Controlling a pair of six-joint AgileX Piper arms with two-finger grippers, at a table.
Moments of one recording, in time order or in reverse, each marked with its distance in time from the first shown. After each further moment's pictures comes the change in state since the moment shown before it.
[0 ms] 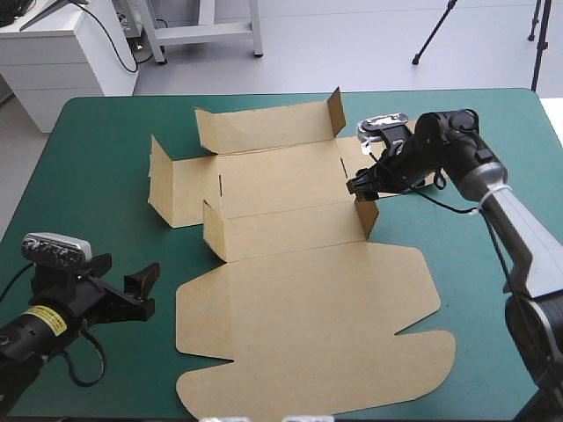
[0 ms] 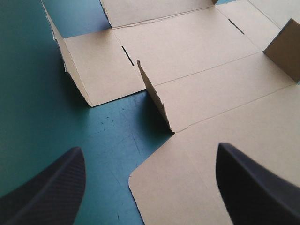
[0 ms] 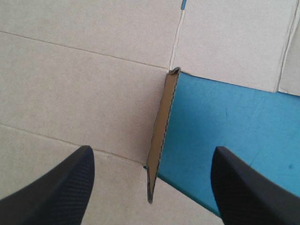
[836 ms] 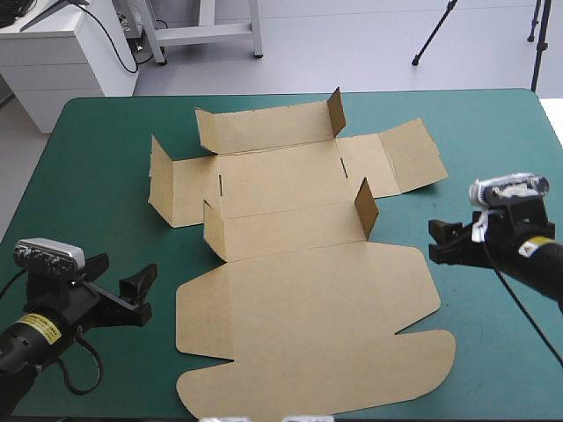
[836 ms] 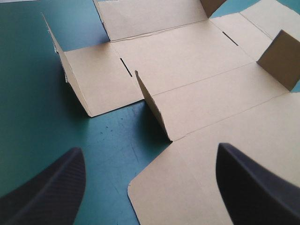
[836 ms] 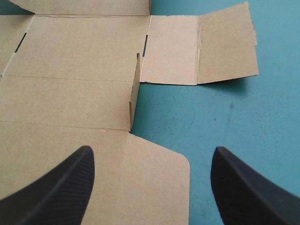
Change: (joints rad) left arm 0.000 -0.040 0.016 -0.007 -0.032 0.016; right arm -0.257 -0.857 0.629 0.179 -0.254 -0.177
